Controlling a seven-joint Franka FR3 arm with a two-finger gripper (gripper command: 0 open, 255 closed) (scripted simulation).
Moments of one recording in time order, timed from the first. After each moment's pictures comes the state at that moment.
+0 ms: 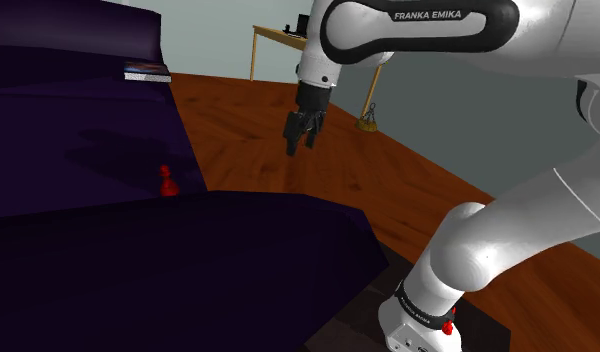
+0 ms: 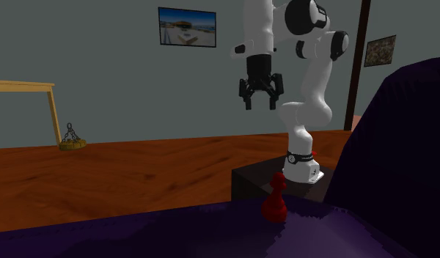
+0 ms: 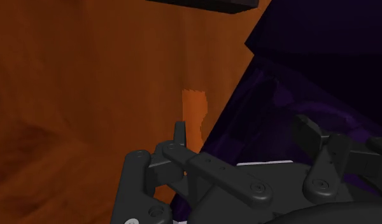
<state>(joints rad) 0.04 -0.46 0.17 -2.24 0.15 1.77 -0.04</state>
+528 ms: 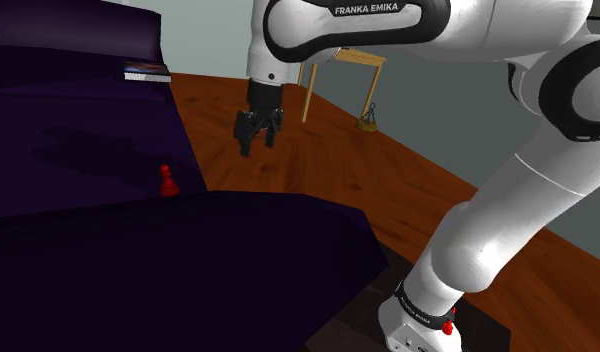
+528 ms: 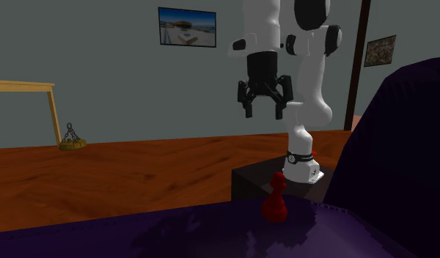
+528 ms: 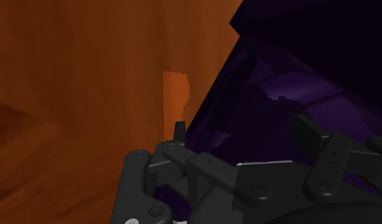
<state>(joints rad) 0.07 -0.18 0.28 -2.00 0.11 1.81 0.10</state>
